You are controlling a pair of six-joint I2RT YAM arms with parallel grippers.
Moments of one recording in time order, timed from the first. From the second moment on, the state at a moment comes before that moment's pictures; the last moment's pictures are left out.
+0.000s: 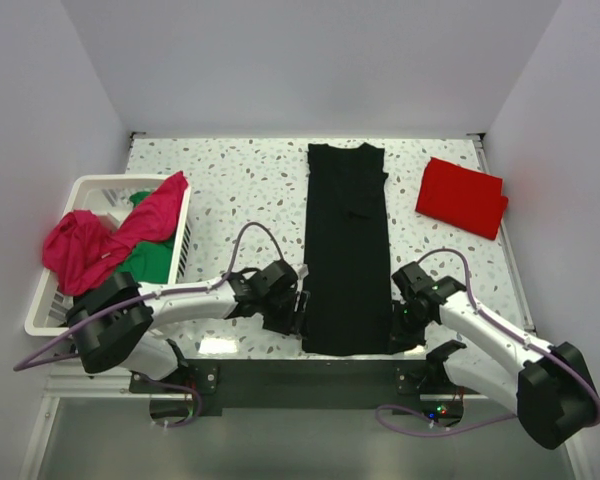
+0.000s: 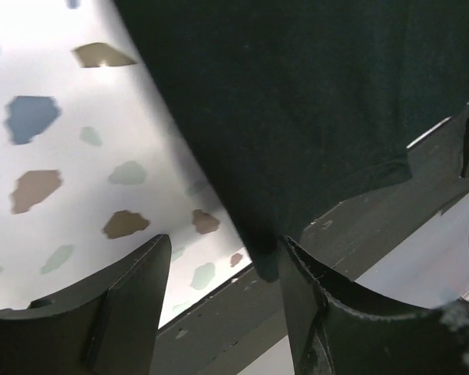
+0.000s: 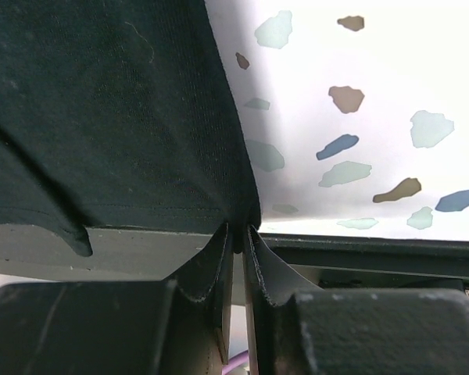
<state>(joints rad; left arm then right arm) -0.98 1.44 0.67 -0.29 0.23 -0.78 0.49 1.00 0.45 -0.93 -0.18 0.75</state>
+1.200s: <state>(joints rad) -1.06 1.53 0.72 -0.32 0.27 -0.79 0.49 0.97 0.44 -0.93 -0.18 0.77</state>
